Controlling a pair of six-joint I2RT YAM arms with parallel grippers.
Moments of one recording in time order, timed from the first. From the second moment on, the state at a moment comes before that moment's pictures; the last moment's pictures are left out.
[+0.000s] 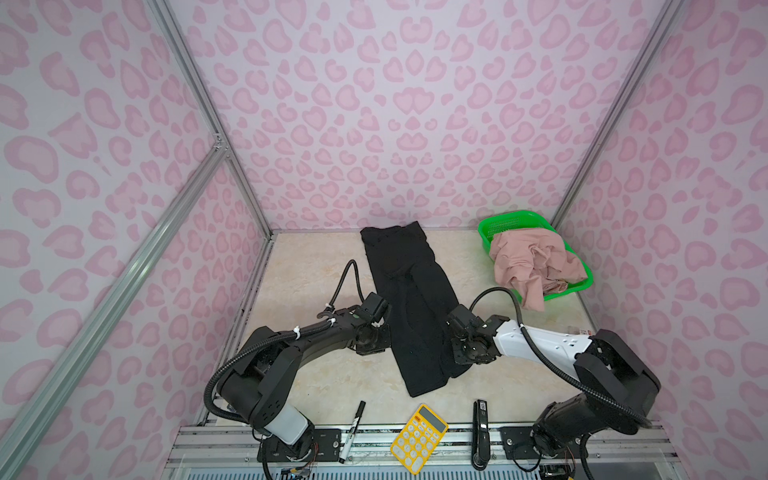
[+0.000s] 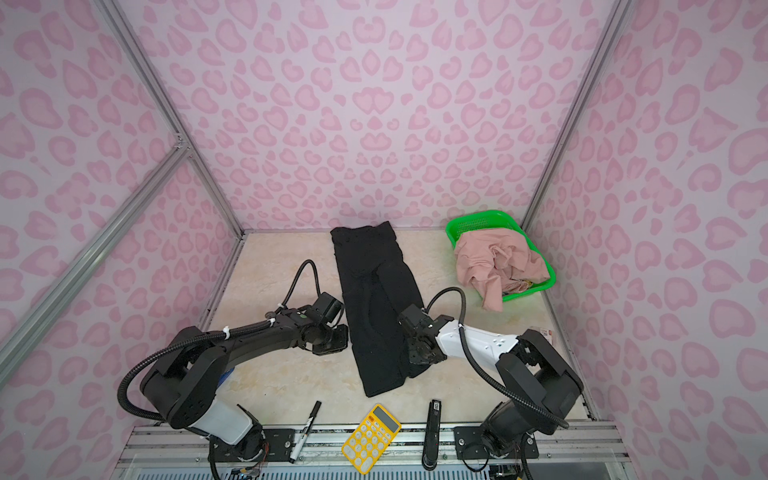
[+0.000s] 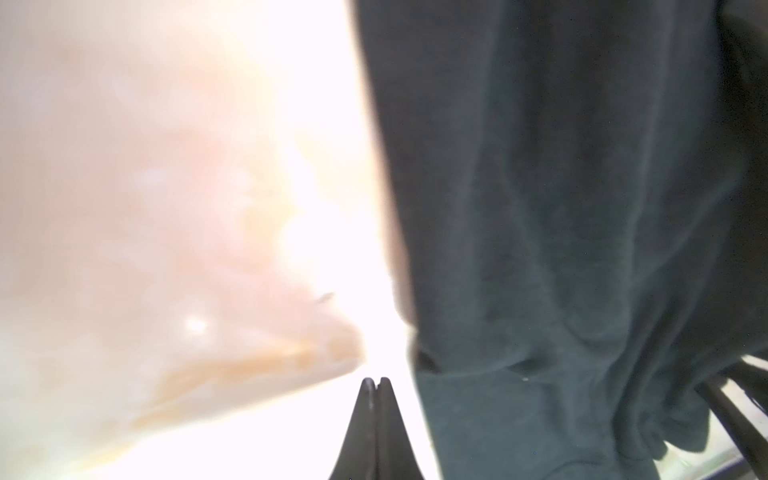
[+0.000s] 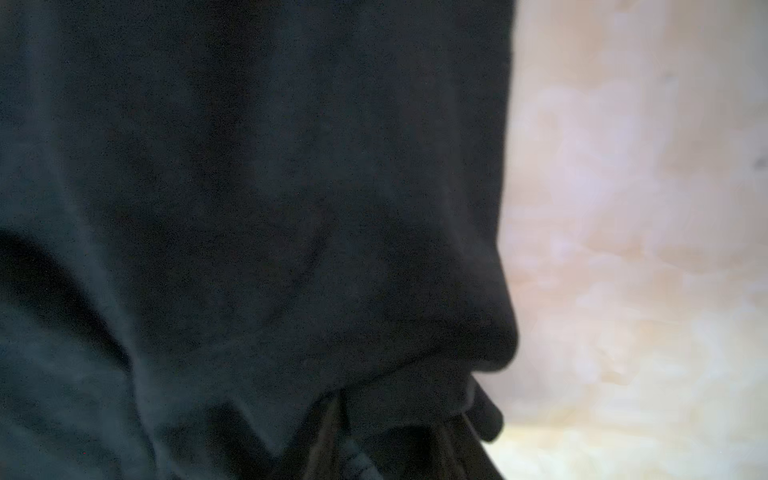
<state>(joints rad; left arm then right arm) -0.59 1.56 0.83 -0.50 0.13 -0.70 0.76 1.56 0.81 -0.61 0.09 0.67</state>
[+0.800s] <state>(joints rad) -0.73 1.21 0.61 -0.61 0.29 -0.74 0.80 1.30 0.73 -0.72 0.03 0.80</state>
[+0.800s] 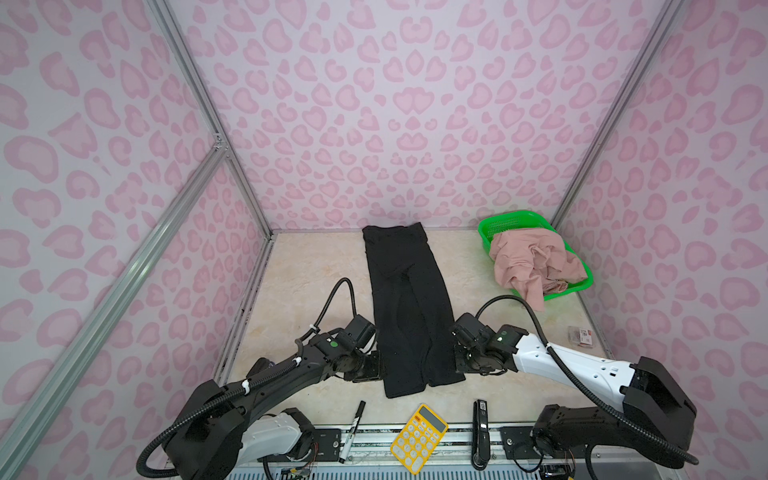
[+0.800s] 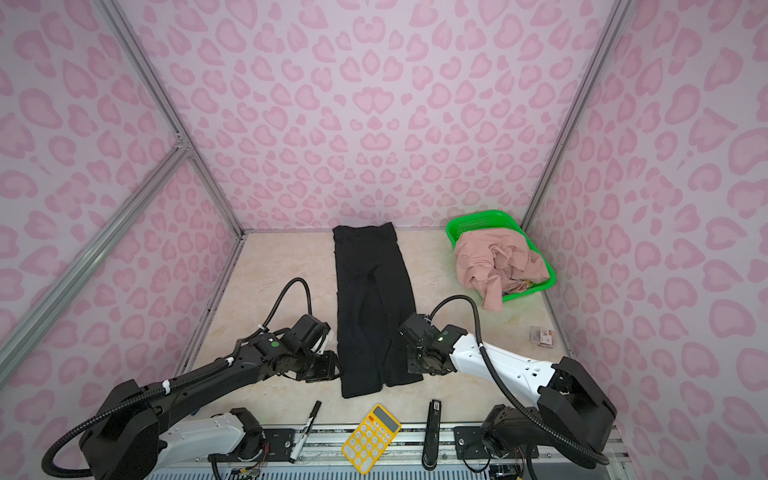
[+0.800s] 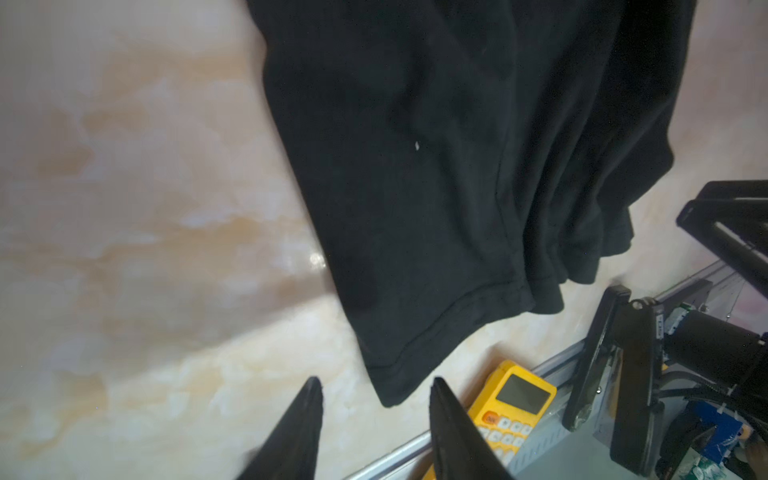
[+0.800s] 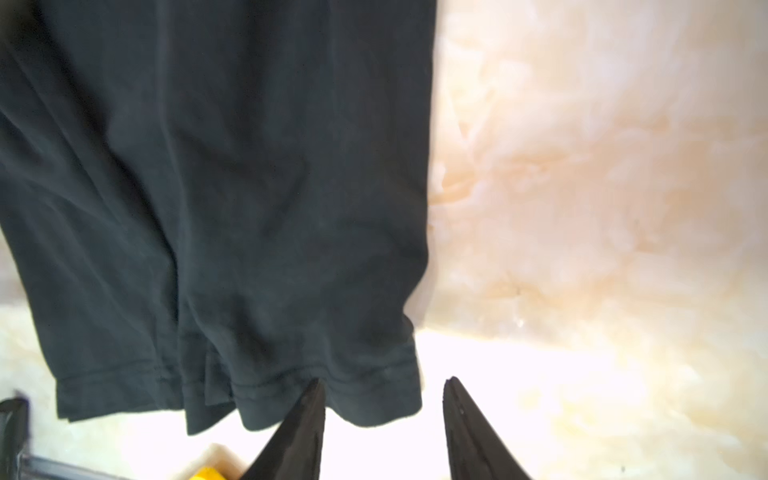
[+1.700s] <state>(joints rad) -0.85 1.29 0.47 -0.33 0.37 -0.96 0.73 1.34 0.60 -0.56 -0.16 0.76</state>
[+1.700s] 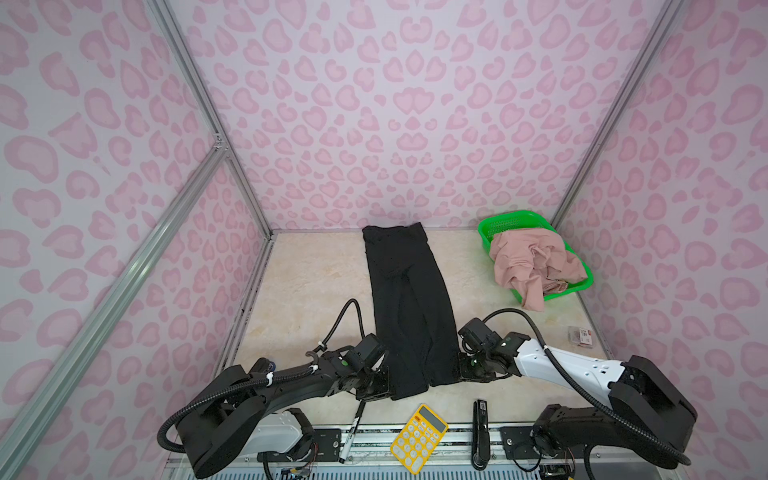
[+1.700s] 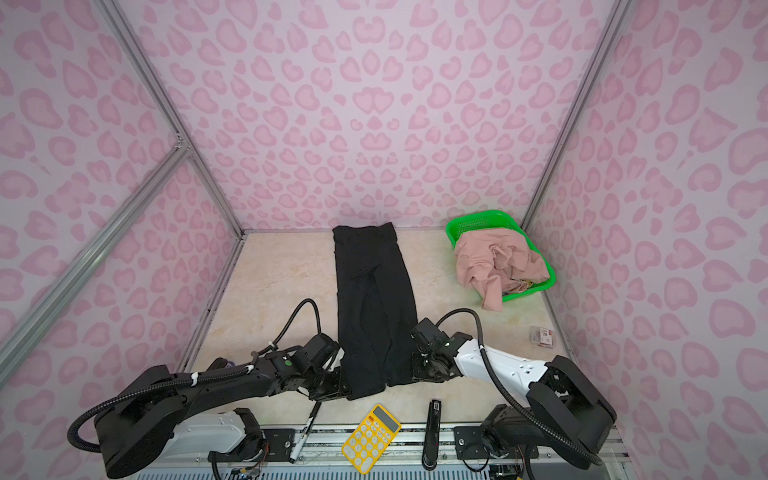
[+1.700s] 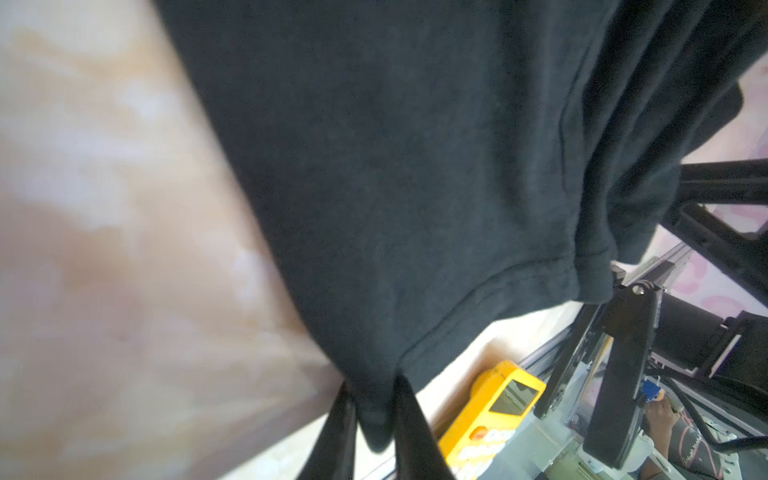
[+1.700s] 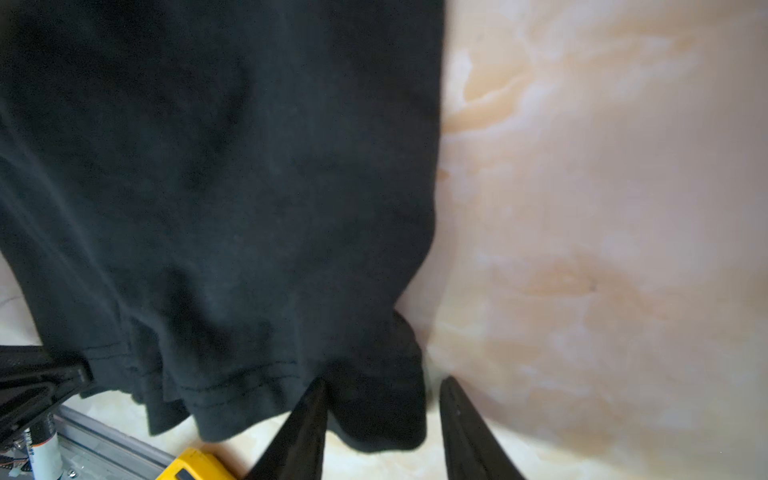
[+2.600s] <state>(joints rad) -0.85 1.16 0.51 -0.54 0.32 -0.90 0.76 1.19 0.60 -0.74 -0.04 0.73</state>
